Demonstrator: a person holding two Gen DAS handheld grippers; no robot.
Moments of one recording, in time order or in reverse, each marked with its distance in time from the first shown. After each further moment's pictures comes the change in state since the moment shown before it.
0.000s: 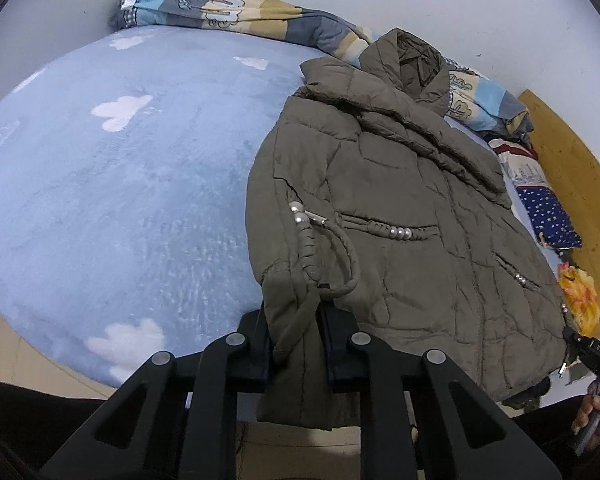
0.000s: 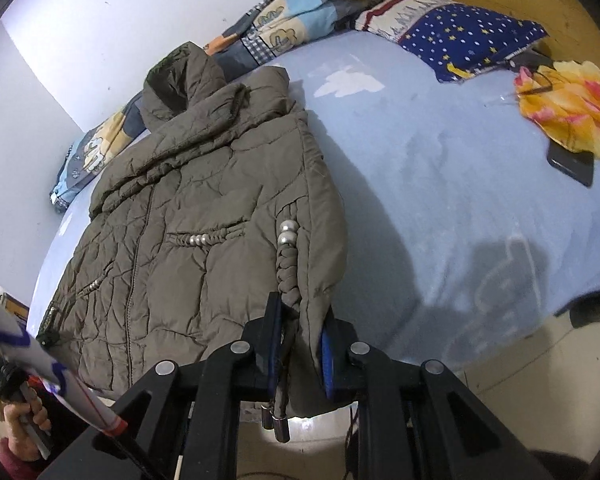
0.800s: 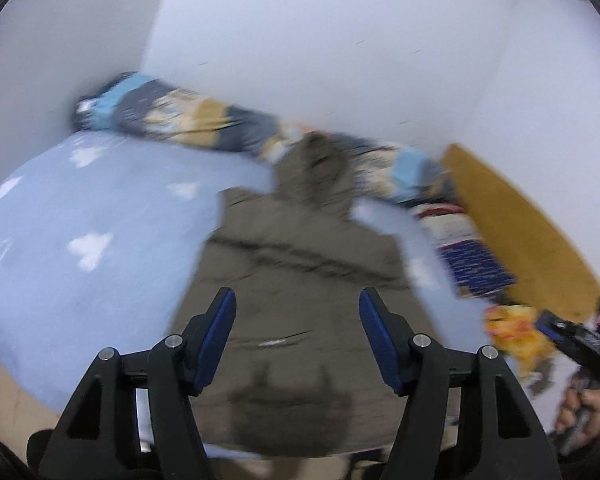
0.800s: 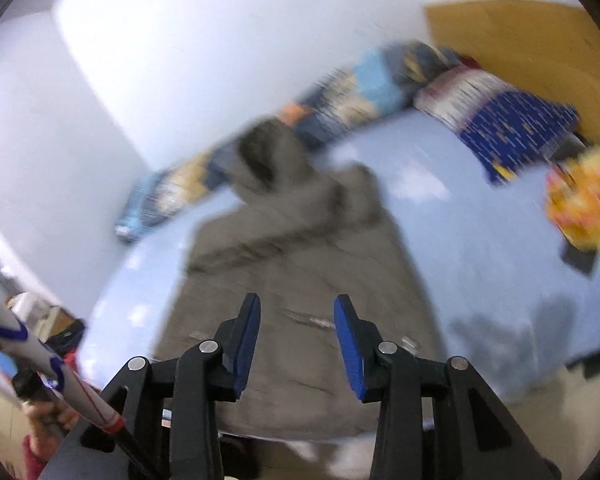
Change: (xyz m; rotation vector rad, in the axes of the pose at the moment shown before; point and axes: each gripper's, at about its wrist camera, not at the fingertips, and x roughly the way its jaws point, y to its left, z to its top) left arm -0.154 -0.091 0.091 0.088 -0.269 -0.235; right arm -0.146 0.096 0.058 -0.128 -0.253 0.280
